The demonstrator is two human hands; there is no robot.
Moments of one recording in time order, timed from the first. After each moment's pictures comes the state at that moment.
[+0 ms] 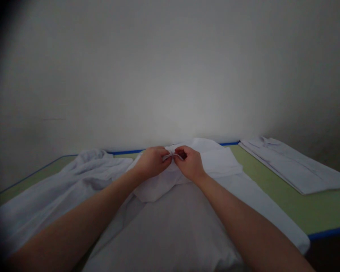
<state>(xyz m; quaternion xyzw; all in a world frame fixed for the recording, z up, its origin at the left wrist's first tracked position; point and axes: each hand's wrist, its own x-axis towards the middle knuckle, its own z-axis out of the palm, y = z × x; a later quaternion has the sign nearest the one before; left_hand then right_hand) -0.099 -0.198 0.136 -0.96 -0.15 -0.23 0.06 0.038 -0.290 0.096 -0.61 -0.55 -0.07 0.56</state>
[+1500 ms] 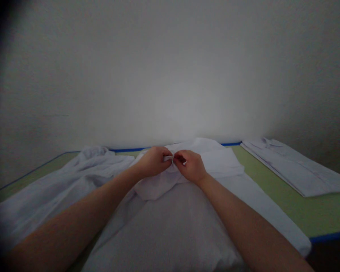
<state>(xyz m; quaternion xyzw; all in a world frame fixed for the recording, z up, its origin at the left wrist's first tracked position) -0.102 -0.198 0.137 -0.96 -0.12 -0.22 -0.08 0.043 -0.295 0.088 -0.58 -0.64 -0.13 0.48</state>
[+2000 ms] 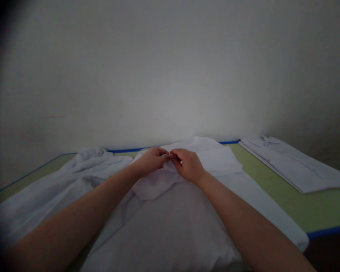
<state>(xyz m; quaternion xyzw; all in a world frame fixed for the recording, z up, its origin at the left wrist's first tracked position) -0.095 -0.184 0.124 -0.91 -0.22 -0.18 -0.30 0.042 -0.294 0.091 -0.56 -0.69 -0.14 0.43</state>
